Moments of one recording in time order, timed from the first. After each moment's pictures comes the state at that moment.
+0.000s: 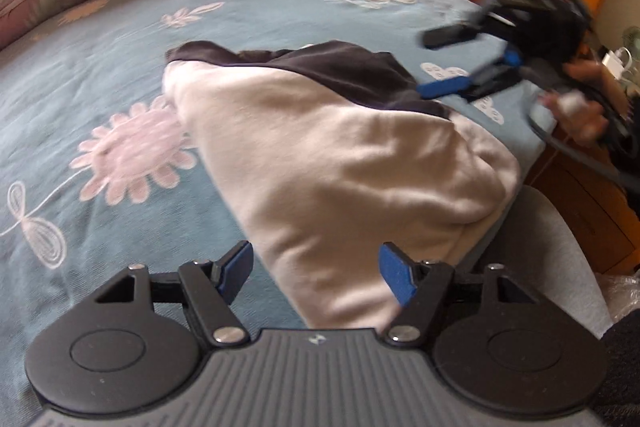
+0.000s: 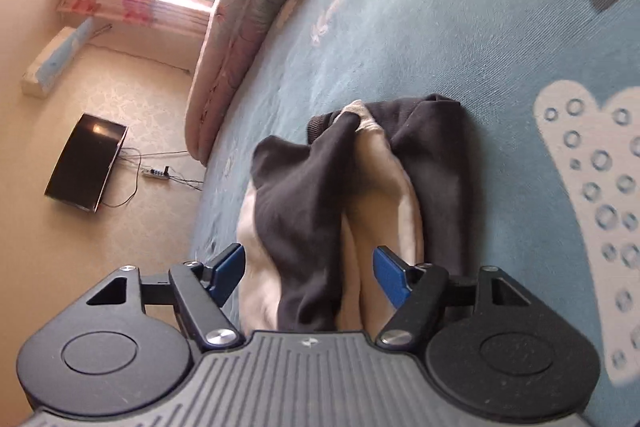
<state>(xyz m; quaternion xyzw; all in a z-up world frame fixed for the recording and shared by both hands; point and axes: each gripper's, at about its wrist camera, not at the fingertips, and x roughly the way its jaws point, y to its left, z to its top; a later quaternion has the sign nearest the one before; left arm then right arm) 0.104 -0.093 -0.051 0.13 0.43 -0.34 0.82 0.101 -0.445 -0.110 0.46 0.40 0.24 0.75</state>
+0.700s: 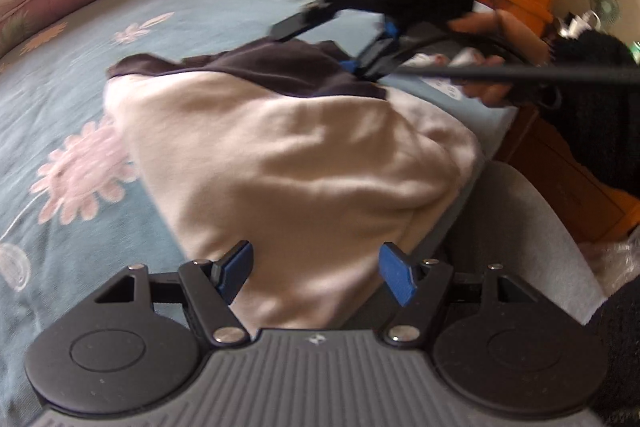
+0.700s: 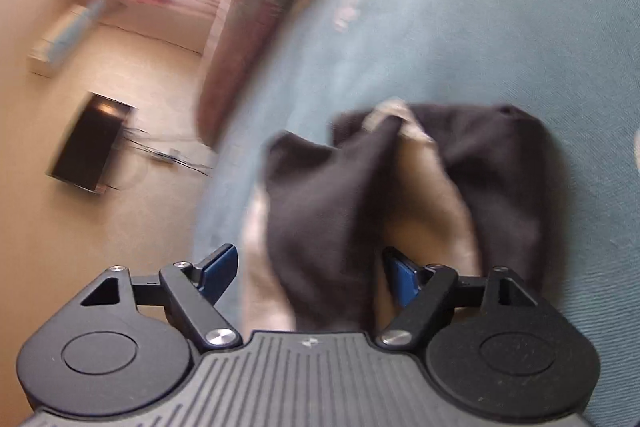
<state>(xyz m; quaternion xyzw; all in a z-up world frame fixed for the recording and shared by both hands) 0.067 -0.130 -0.065 0.18 0.41 -0.40 0.80 0.162 -0.413 -0.123 0.44 0.43 0.26 0.75</state>
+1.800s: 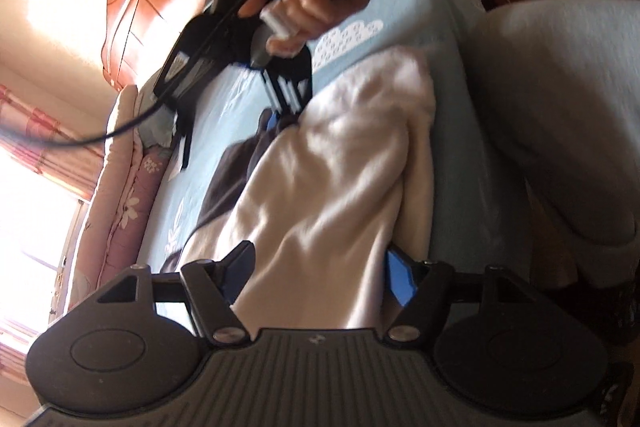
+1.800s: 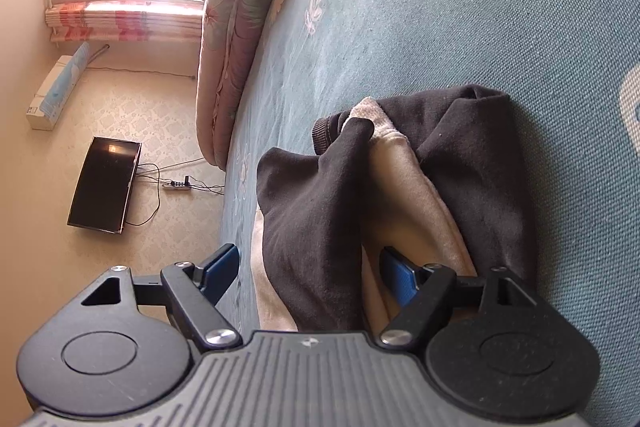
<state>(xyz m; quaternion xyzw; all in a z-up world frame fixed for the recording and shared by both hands) -0.016 -0.201 -0.114 0.55 0.10 -0.36 0.75 0.168 -0.425 -0.136 0.53 0.42 0.25 0.70</state>
